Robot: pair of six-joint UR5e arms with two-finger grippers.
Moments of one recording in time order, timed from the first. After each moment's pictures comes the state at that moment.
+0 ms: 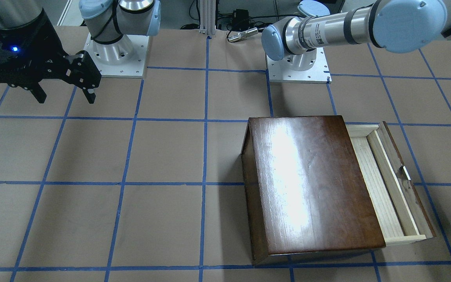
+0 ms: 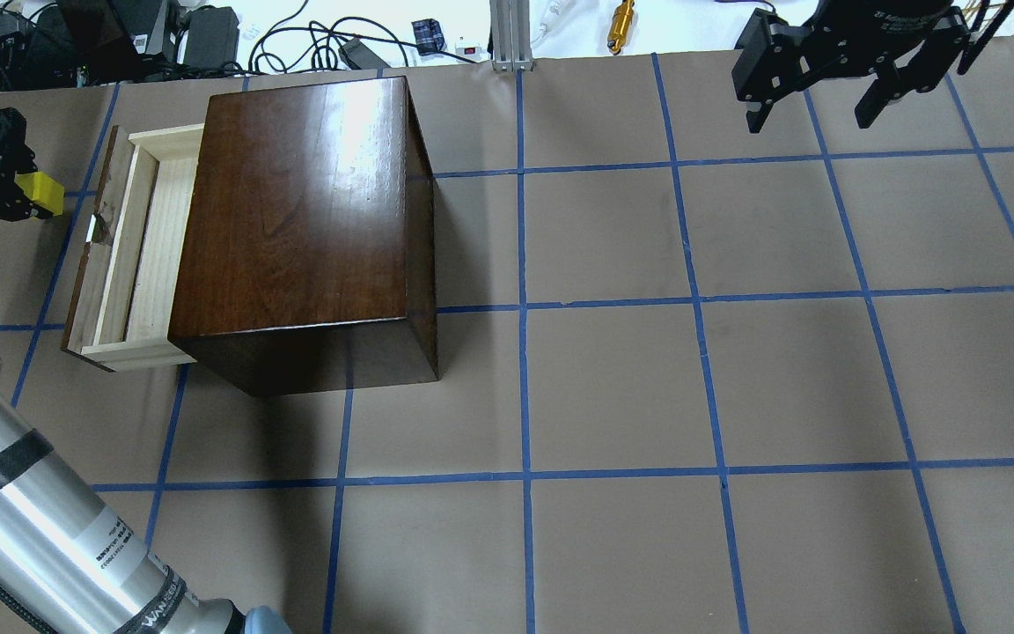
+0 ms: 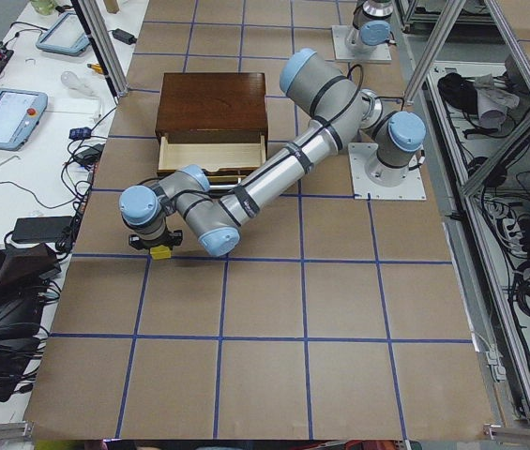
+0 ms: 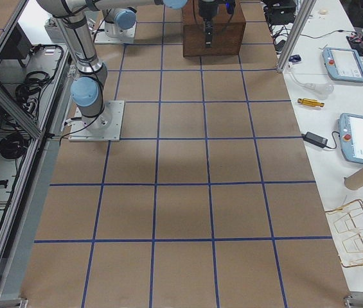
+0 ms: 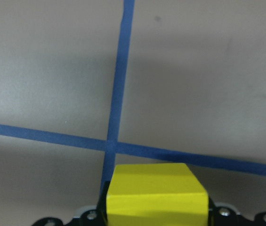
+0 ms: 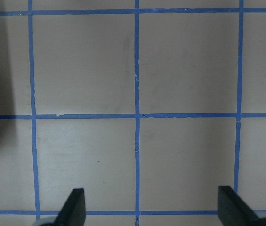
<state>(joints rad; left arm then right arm) -0.92 -2.37 -1.00 -1.37 1.42 2.03 1.54 -1.53 1.41 -1.53 -1.56 -0.04</state>
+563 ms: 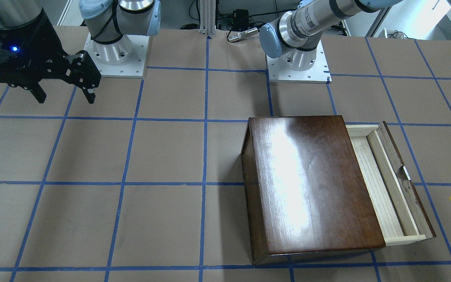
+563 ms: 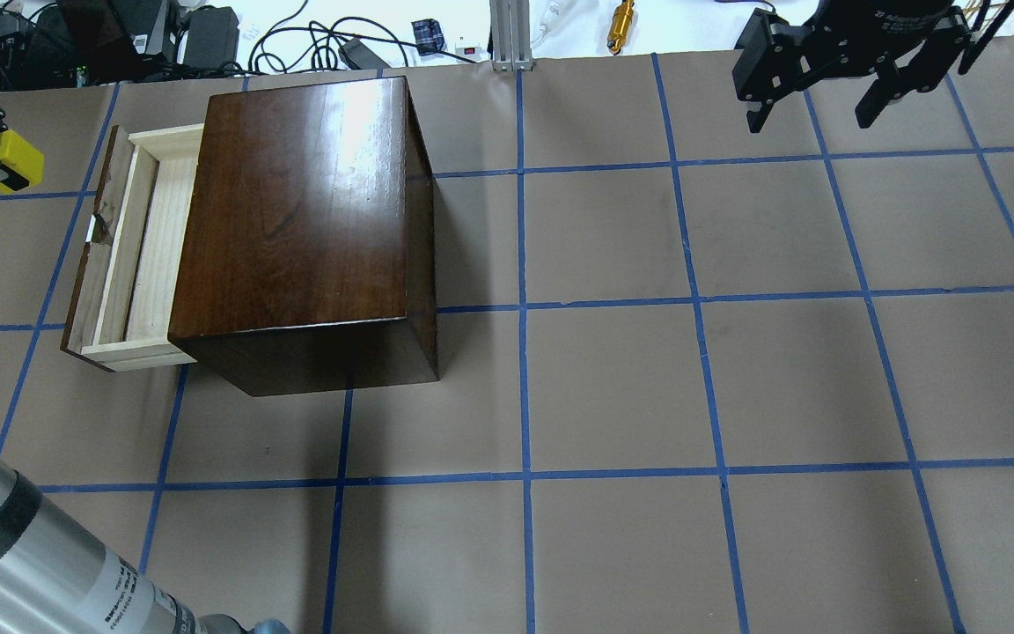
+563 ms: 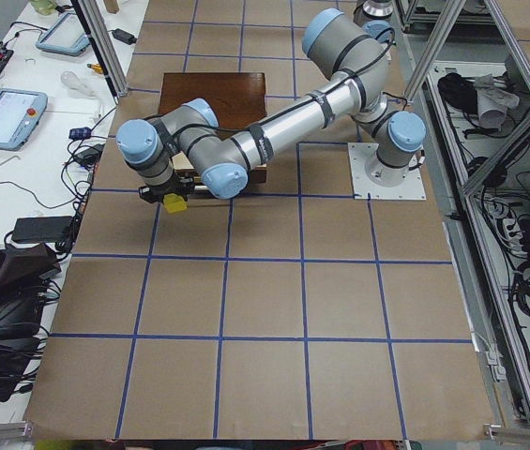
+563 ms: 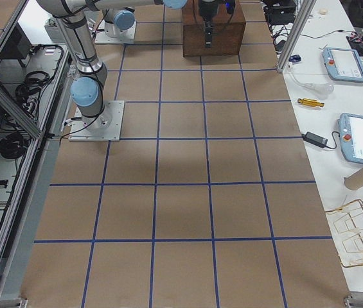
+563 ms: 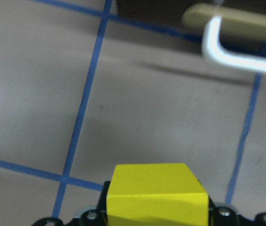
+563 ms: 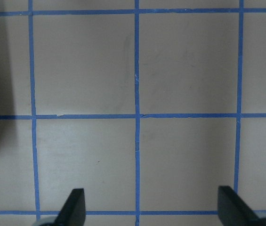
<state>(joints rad) -1.01 -2.15 -1.07 -1.60 1.46 1.86 1.54 -1.53 1.41 -1.53 -1.56 -0.04</state>
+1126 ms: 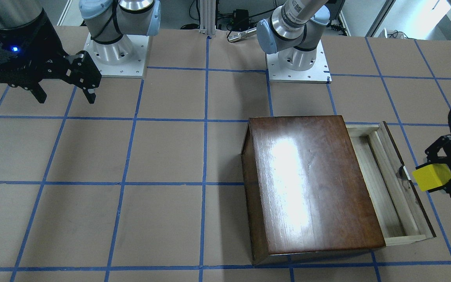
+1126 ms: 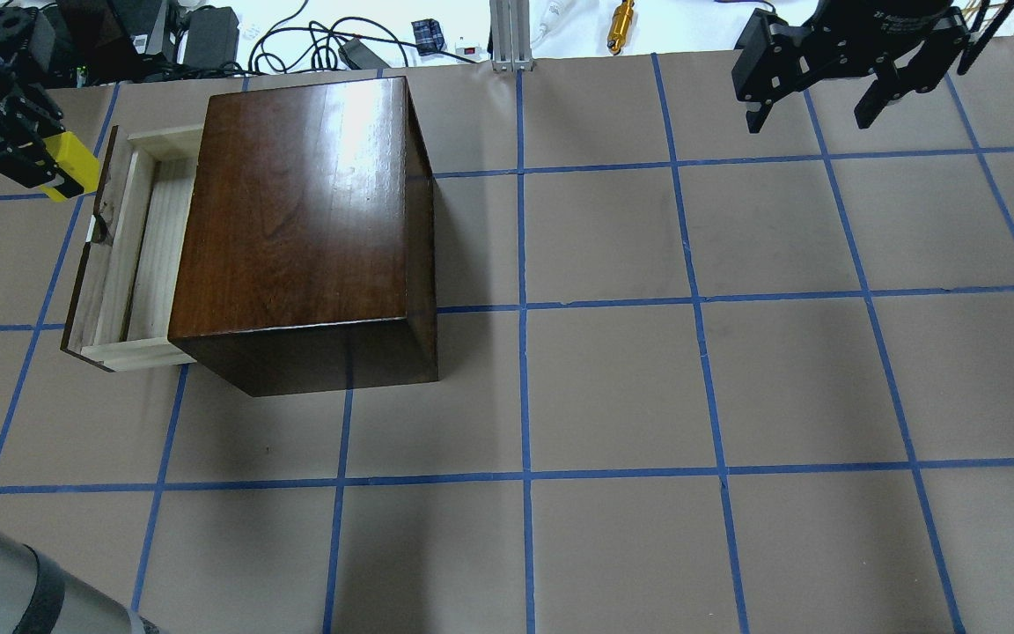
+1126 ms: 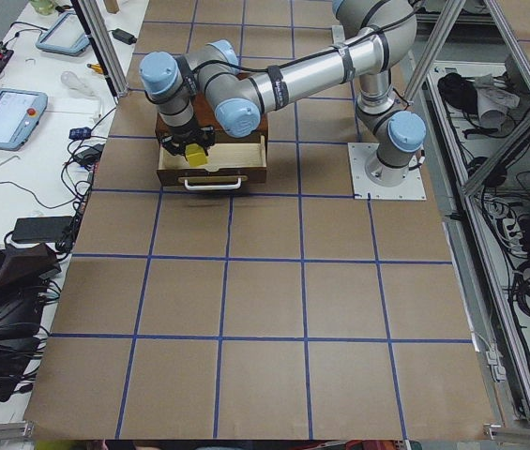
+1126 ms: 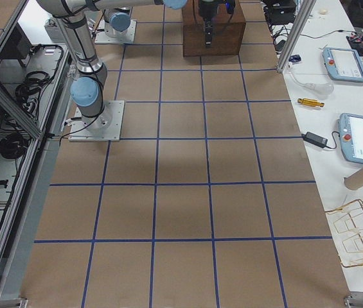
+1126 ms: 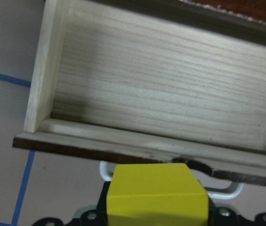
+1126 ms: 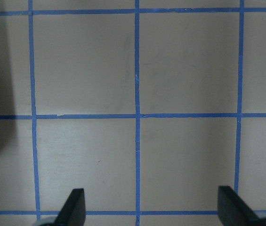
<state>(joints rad) -1.14 -1.96 -1.28 -1.61 1.50 1.76 1.54 -1.53 1.41 -1.53 -1.56 -0.03</state>
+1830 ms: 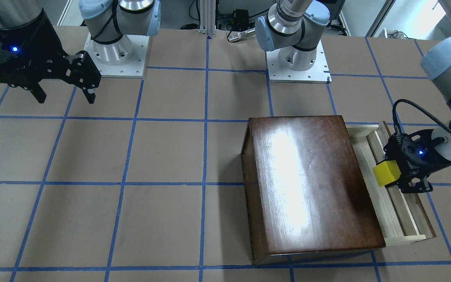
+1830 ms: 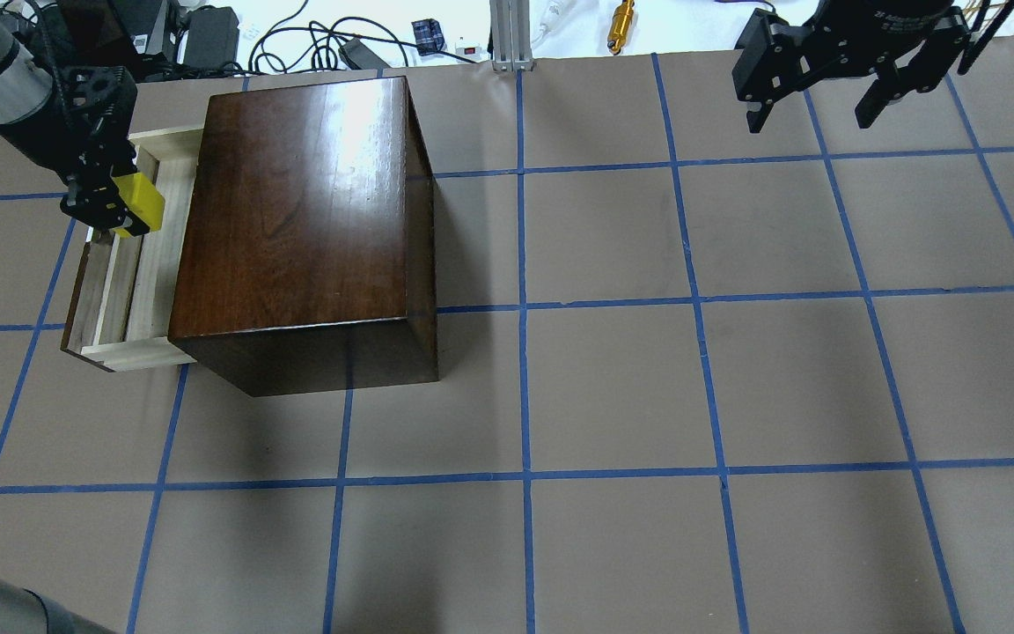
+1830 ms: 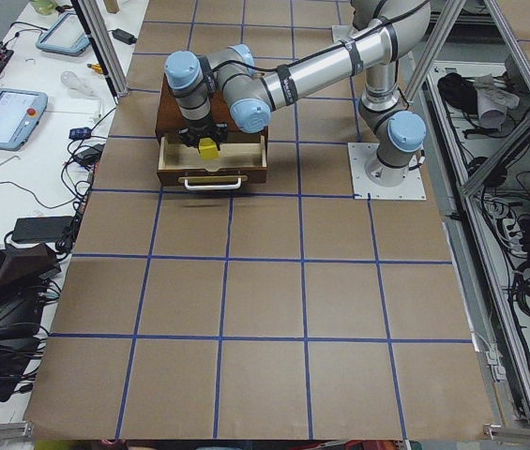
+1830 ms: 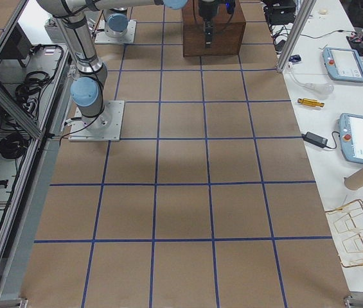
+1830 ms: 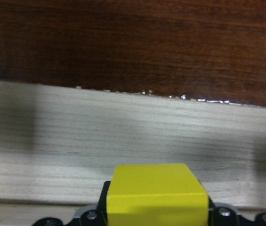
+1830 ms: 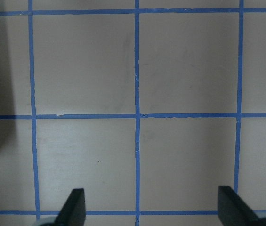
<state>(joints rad) -1.19 -1.90 -1.50 -1.41 1.50 1.82 1.54 -1.53 1.41 -1.53 -1.56 -0.04</state>
